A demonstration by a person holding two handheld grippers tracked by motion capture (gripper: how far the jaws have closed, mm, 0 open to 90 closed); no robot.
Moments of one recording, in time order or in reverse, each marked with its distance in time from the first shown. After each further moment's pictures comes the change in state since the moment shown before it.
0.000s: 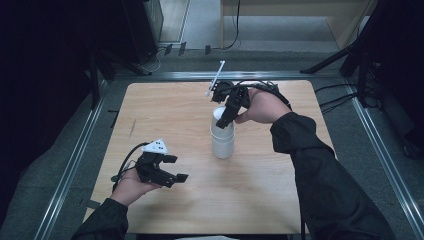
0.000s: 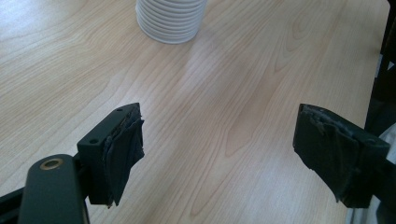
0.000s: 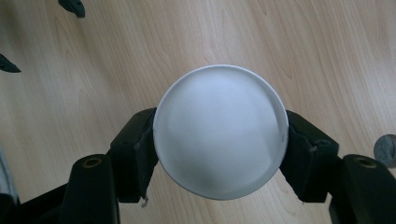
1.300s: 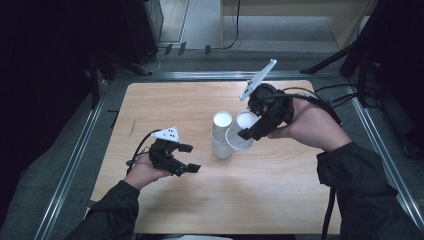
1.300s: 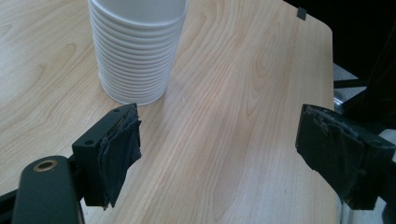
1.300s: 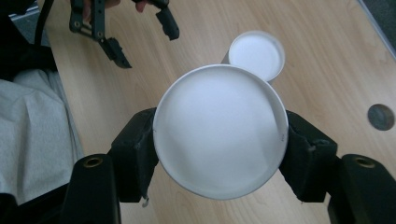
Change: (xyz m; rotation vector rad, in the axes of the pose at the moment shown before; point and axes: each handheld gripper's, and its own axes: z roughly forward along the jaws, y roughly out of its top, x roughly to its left) left arm 0.010 0.040 0.021 -0.068 -0.164 0.099; right arm 0.053 -0.073 -0.087 -0.174 0.000 0.064
